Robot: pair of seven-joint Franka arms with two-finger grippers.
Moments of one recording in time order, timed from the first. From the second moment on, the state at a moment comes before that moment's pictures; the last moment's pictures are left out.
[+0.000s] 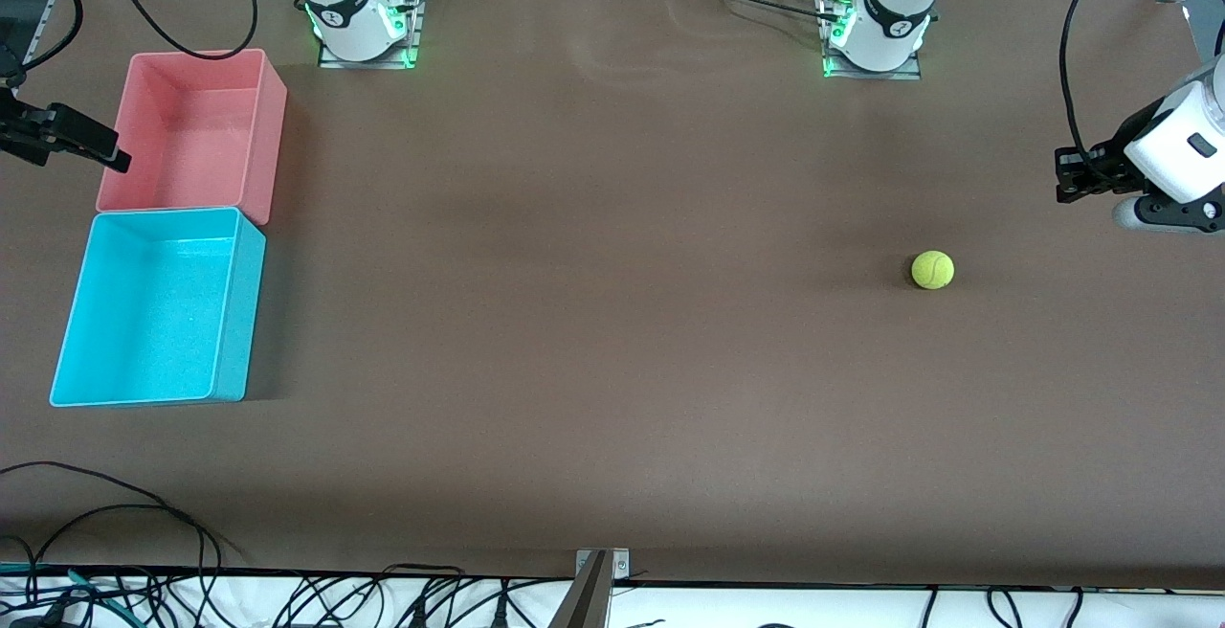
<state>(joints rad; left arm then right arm) 0.04 0.07 -0.04 -1.58 0.03 1.51 0.09 0.07 0.02 -0.15 -1.56 0.02 1.53 0.01</state>
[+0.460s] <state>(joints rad) 0.12 0.10 -0.04 -1.59 0.03 1.52 0.49 0.07 0.02 -0.15 -1.56 0.02 1.53 0.01</state>
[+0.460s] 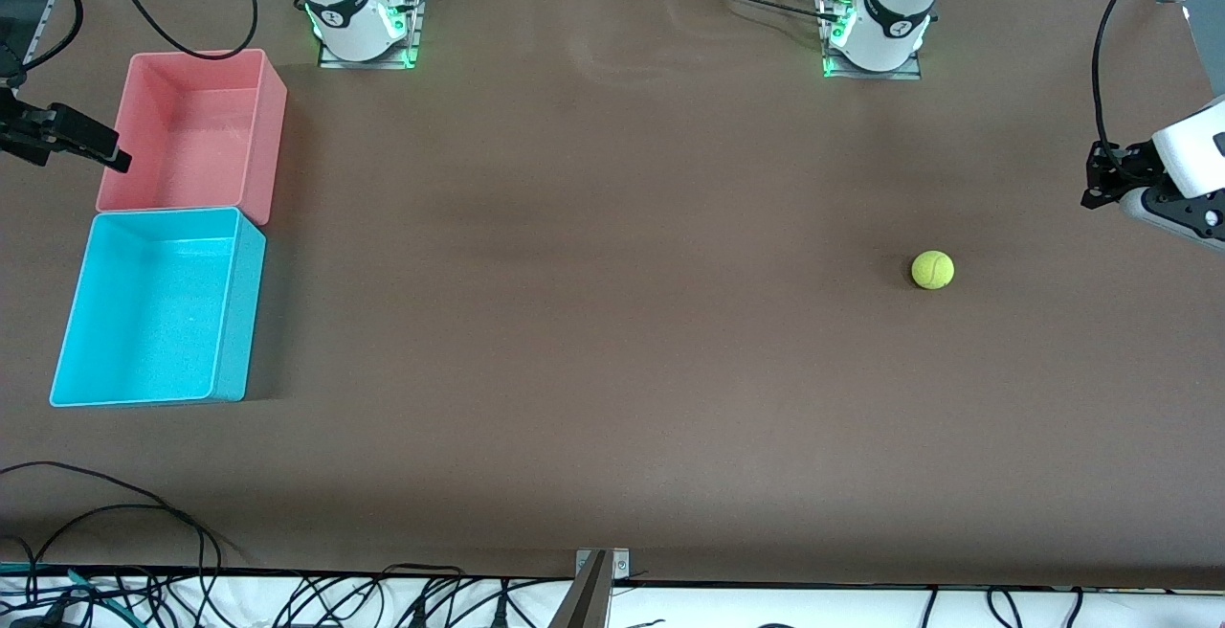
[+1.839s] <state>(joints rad) 0.22 -0.04 -0.04 -2.20 0.07 2.19 1.70 0.07 0.03 -0.15 -1.56 0.02 1.53 0.01</state>
